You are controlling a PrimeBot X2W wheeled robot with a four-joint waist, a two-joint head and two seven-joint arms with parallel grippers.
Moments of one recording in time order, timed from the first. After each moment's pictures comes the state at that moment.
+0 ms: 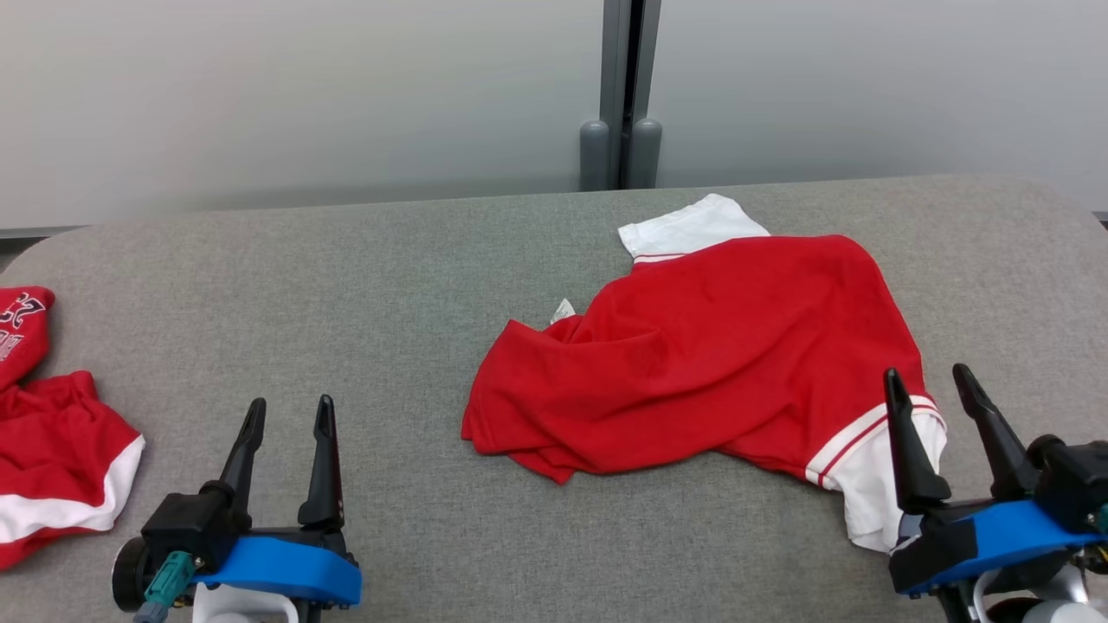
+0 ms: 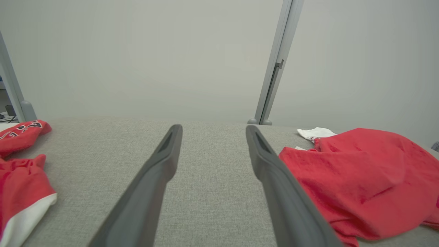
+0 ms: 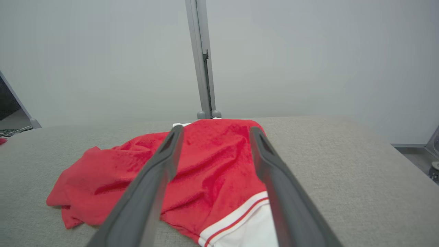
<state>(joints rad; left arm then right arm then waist) -0.08 0.12 -0.08 0.28 -0.26 -0.12 -0.26 -0.01 -0.05 -0.11 -0.07 0.17 0.13 0.04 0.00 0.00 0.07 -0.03</state>
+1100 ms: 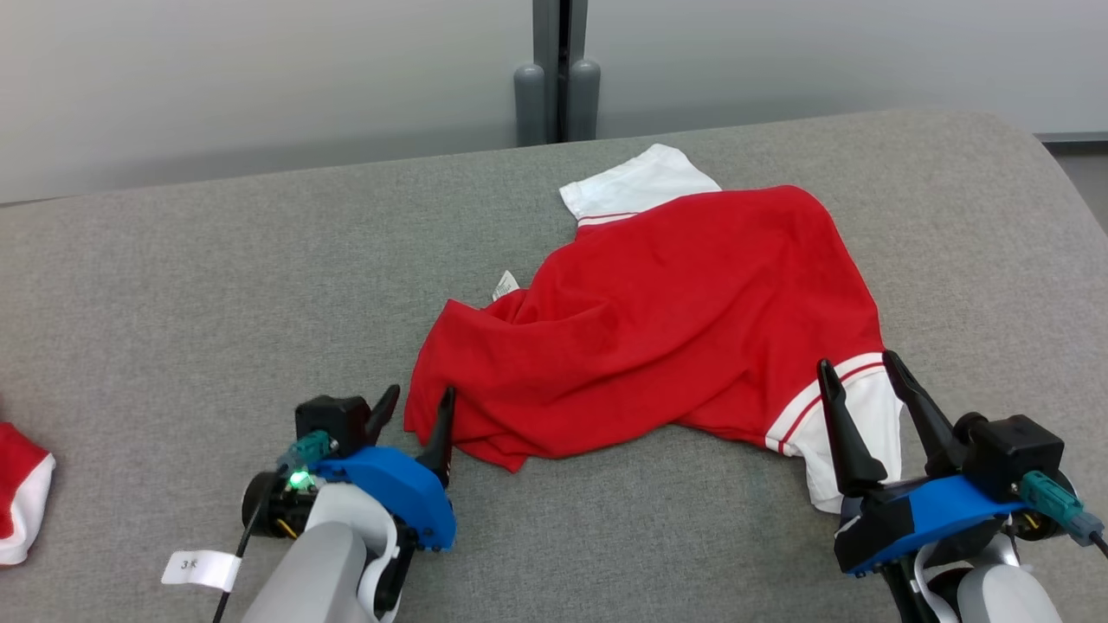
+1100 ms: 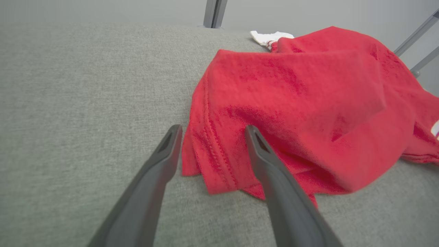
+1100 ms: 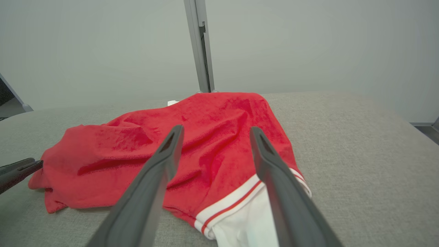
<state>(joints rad) -0.39 0.06 -0.34 0.77 -0.41 -0.13 -0.13 -0.10 -0.05 0.00 0.08 0.16 0.13 -0.04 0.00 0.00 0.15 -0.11</state>
